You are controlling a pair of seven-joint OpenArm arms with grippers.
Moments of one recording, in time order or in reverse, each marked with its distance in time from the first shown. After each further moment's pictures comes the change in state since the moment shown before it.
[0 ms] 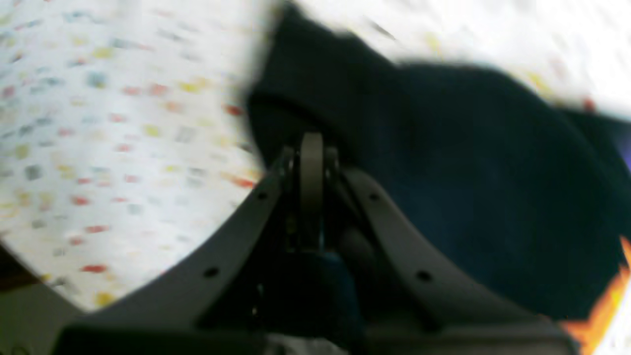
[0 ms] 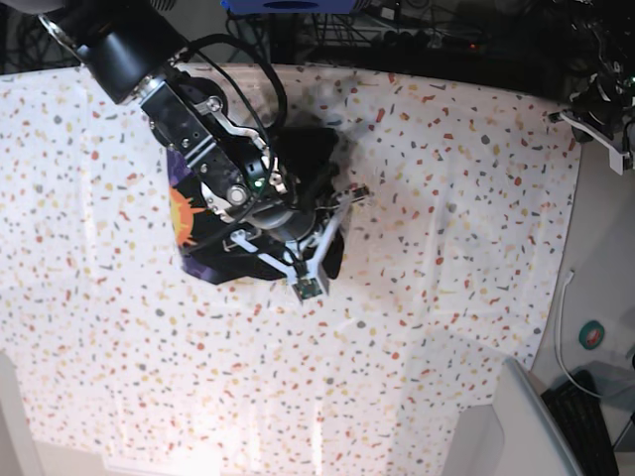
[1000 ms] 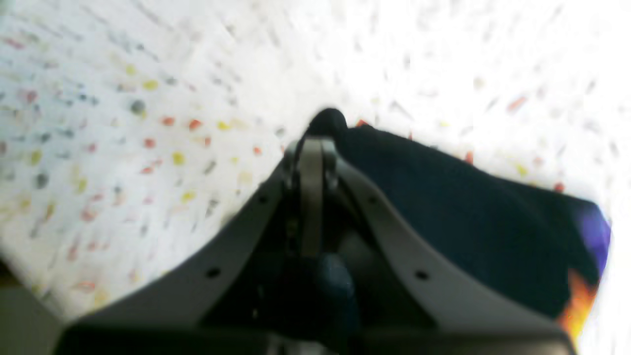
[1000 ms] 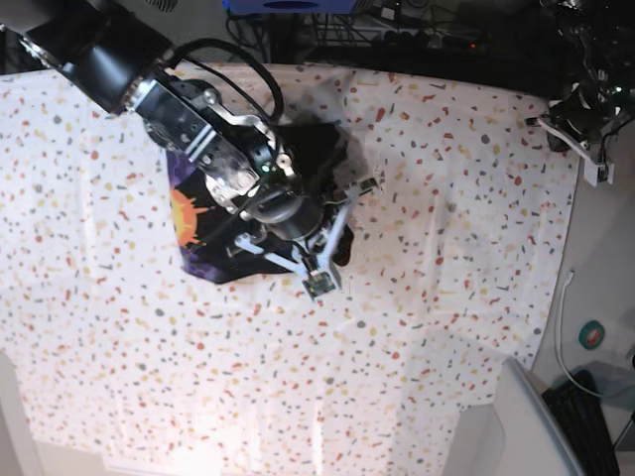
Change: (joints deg) left arm -0.4 0.8 6.2 0.1 -0.1 0.0 -0.1; right arm 1.6 5.4 -8.6 6.7 -0.3 -6.3 -0.8
